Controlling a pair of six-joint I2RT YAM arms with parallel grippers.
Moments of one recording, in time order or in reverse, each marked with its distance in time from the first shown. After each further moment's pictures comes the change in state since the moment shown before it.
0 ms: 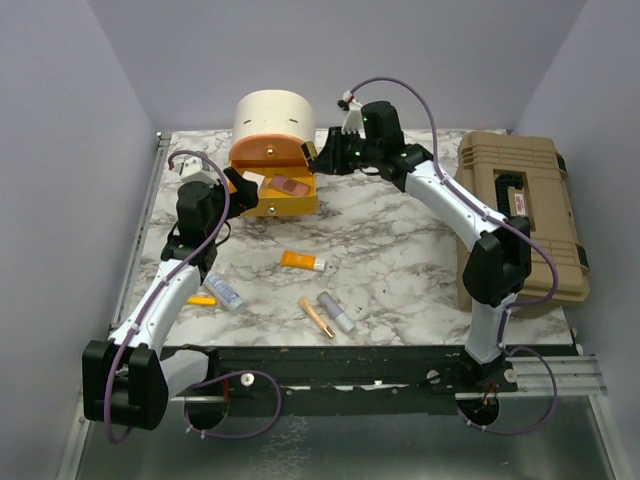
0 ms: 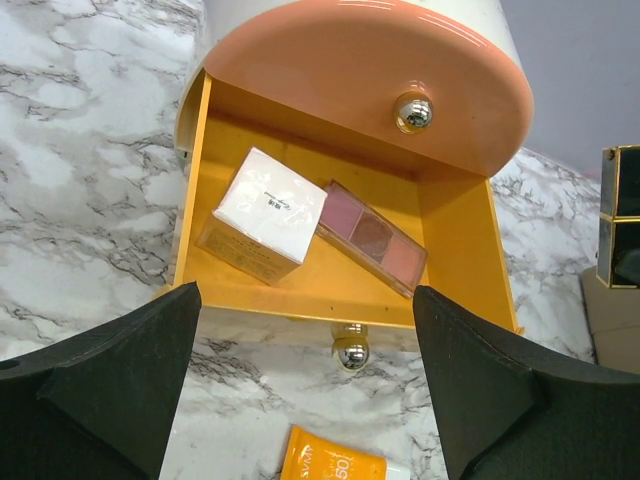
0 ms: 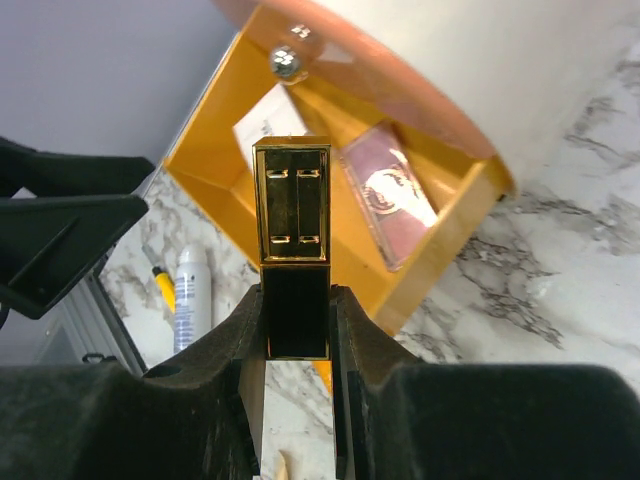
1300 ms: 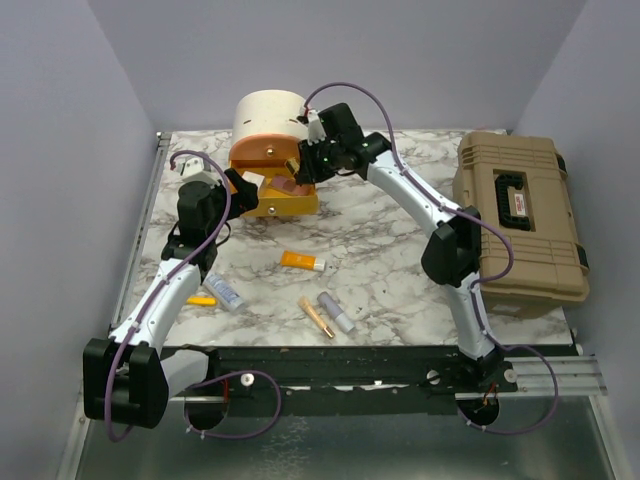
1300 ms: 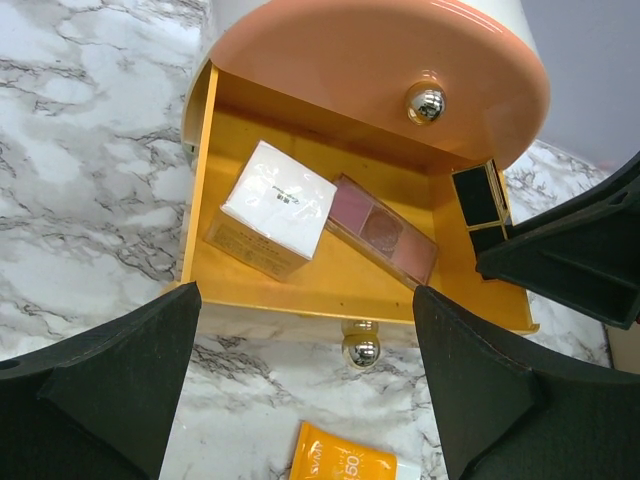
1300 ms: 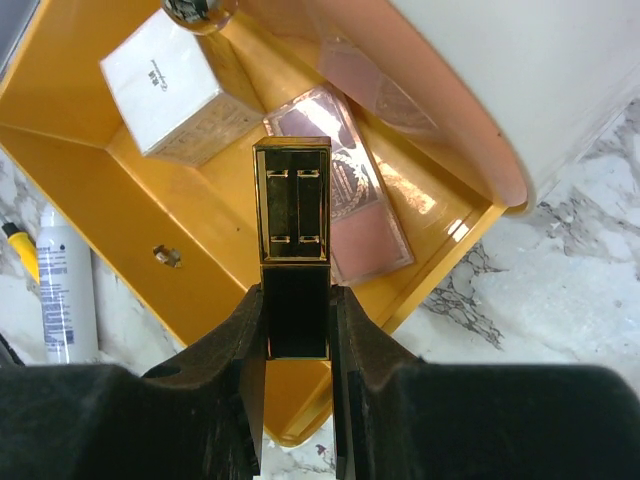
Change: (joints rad) left arm 0.002 0.009 0.000 -0.011 0.000 0.016; right arm 0.107 0.333 0.465 -0.393 0.137 -0.240
